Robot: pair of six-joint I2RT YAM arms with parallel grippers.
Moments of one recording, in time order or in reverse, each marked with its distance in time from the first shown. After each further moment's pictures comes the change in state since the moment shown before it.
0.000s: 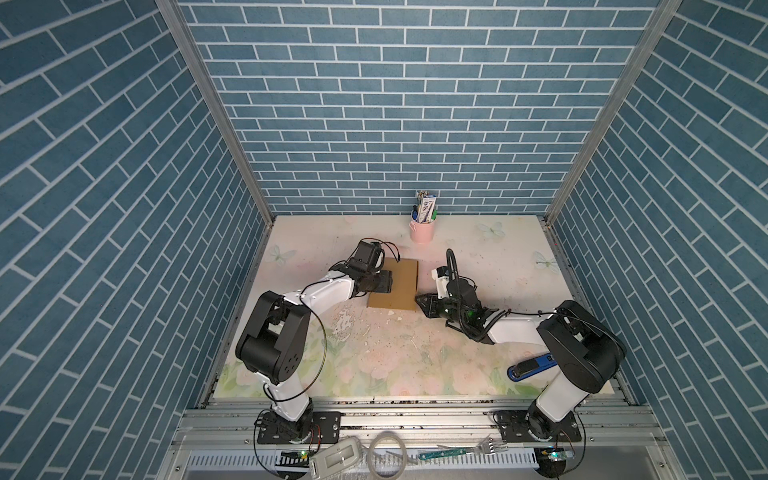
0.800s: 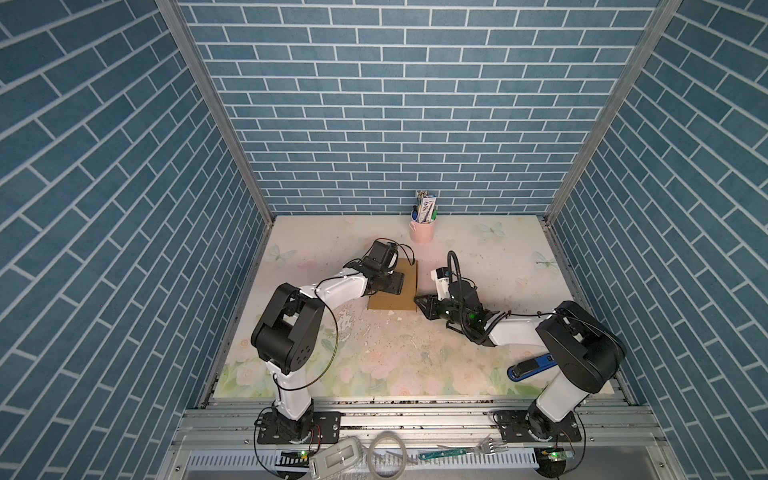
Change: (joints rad) left arm -0.064 0.098 0.082 0.003 -0.016 0.088; right arm 0.000 0.005 -0.017 0.048 -0.031 -0.026
